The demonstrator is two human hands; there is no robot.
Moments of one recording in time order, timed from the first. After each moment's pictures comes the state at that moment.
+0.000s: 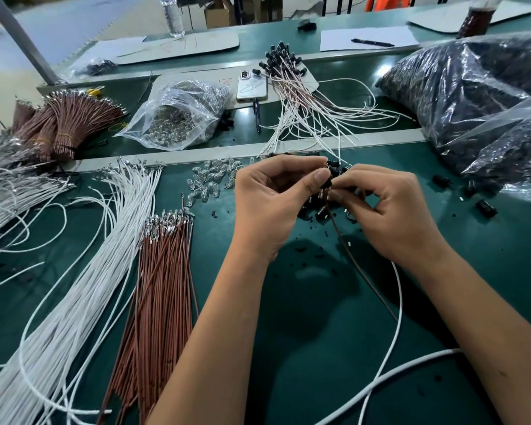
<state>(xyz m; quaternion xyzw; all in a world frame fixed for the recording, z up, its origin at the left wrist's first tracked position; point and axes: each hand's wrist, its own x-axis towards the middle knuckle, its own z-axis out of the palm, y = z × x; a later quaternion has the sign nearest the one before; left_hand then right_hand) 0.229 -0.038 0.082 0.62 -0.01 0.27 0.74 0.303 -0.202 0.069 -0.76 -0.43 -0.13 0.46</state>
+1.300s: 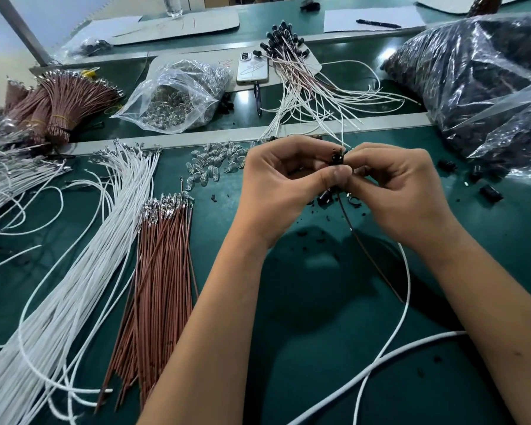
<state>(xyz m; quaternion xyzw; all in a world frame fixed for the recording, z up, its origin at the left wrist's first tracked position) 0.224 -0.040 0.087 0.65 -0.05 0.22 0.73 0.305 -0.202 0.068 -0.69 -0.43 -0.04 0.58</state>
